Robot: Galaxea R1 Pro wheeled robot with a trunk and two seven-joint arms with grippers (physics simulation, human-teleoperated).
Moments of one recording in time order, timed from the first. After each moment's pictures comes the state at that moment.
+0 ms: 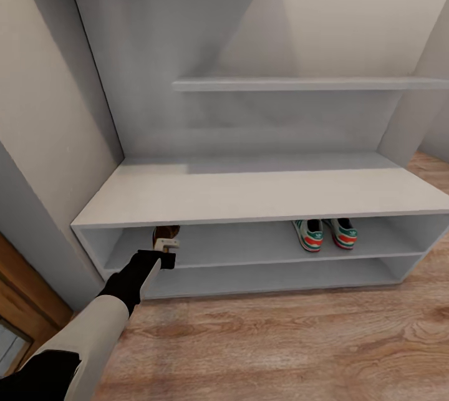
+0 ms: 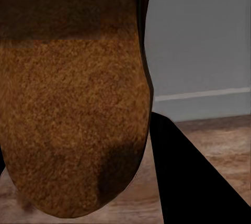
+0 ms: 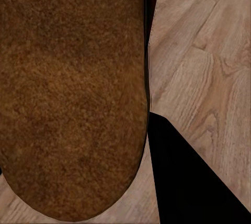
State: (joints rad) left arm -0.85 -0.04 -0.07 -0.58 0.00 0.54 0.08; right arm -0.11 -0.28 -1.05 -0.94 -0.10 -0.08 0.09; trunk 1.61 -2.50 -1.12
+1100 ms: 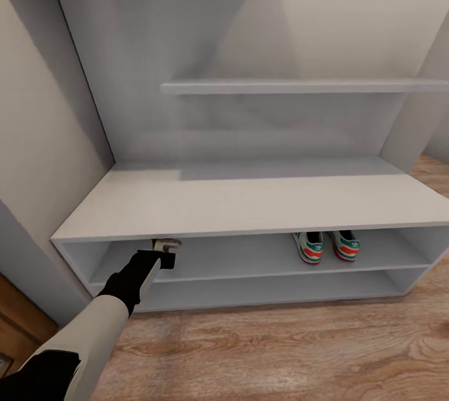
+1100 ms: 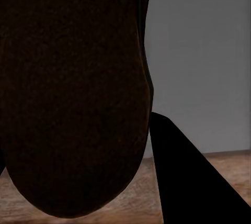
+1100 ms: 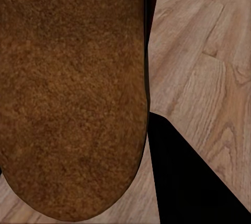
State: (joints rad) left arm -0.85 -0.03 -0.07 -0.58 0.00 0.54 0.08; right arm -0.11 -0.28 -1.05 -0.94 -0.10 -0.08 0.09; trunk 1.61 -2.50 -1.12
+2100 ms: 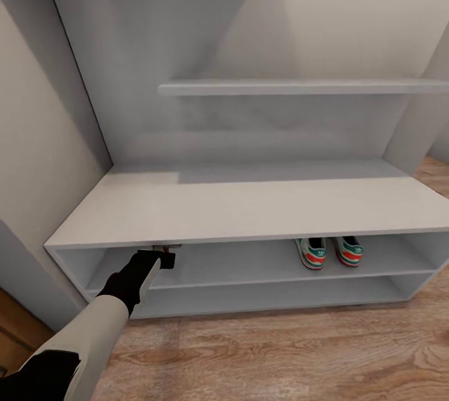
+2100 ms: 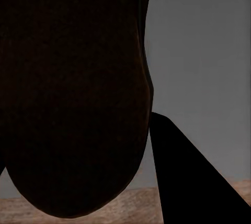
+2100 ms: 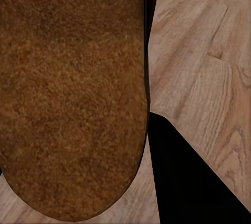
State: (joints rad) left arm -0.85 -0.03 -0.07 -0.58 0.00 0.54 0.08; right arm -0.11 -0.28 -1.05 -0.94 -0.10 -0.08 0.09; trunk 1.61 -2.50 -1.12
